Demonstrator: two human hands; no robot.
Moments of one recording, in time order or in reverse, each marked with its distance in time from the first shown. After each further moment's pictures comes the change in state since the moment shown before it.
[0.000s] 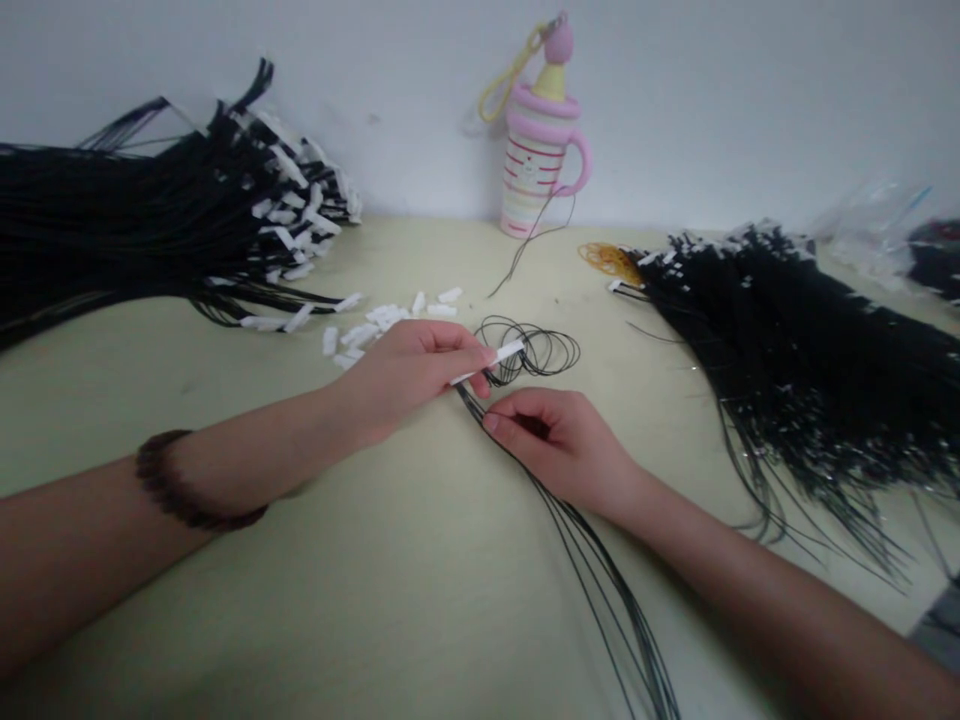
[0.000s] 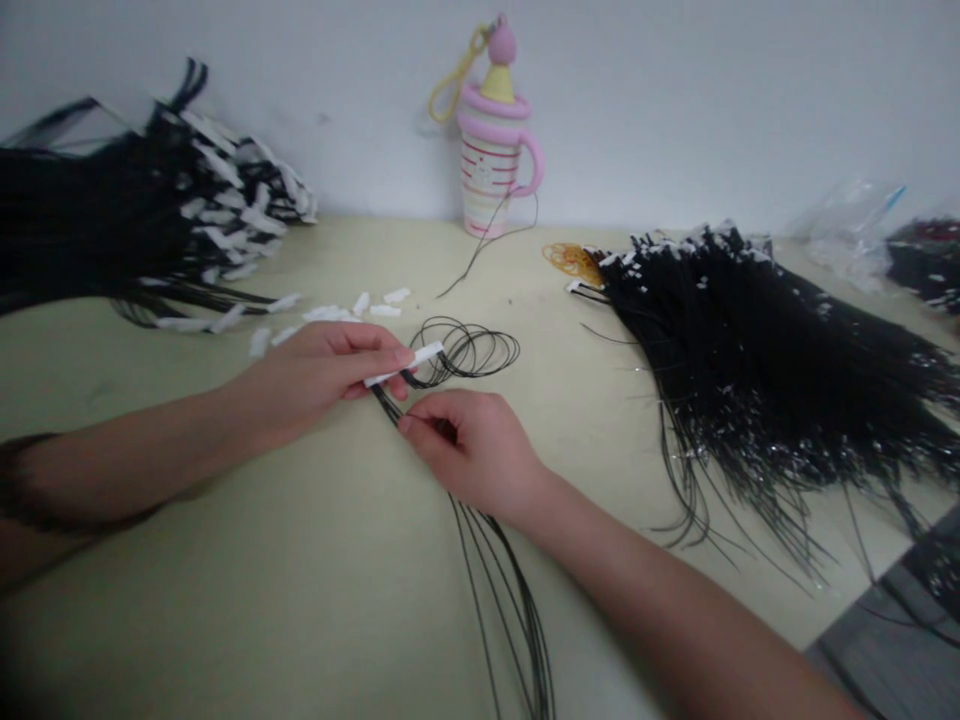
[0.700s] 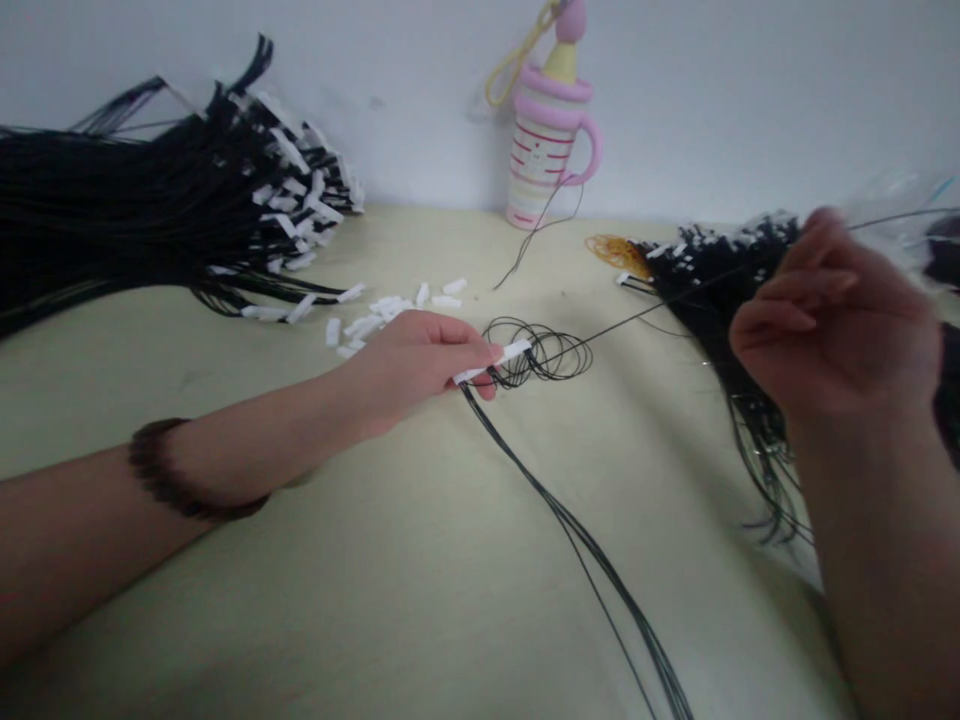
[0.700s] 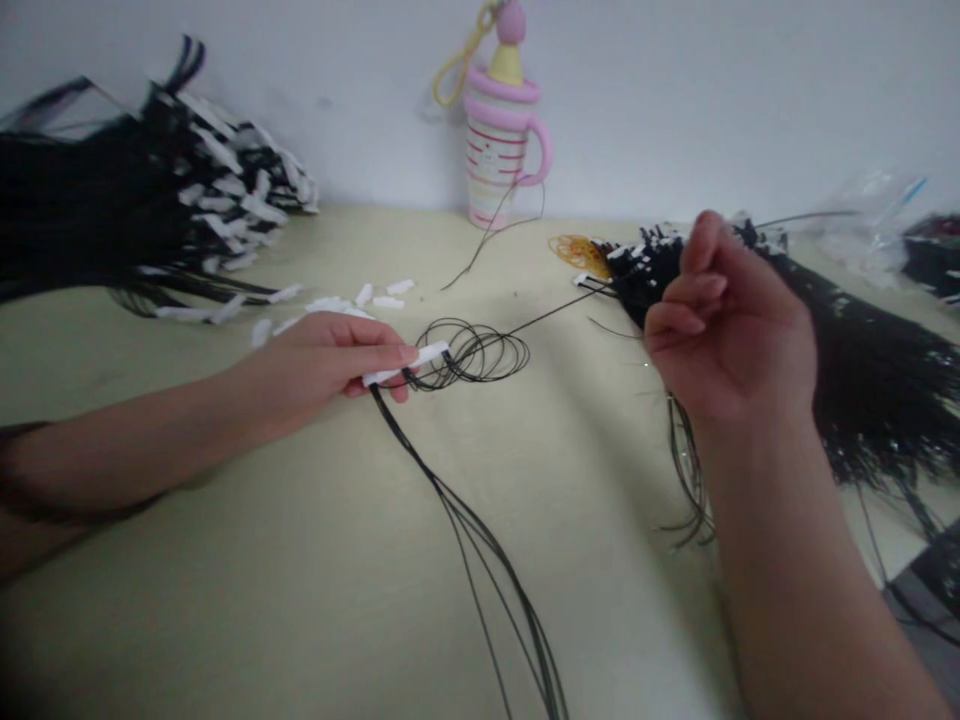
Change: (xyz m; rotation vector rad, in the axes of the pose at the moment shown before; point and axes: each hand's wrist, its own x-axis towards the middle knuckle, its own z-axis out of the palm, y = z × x) left_hand 0.000 0.003 -0.001 0.052 -0.037 -0.048; right_hand -0.010 0.016 -0.132 0.816 0.732 0.068
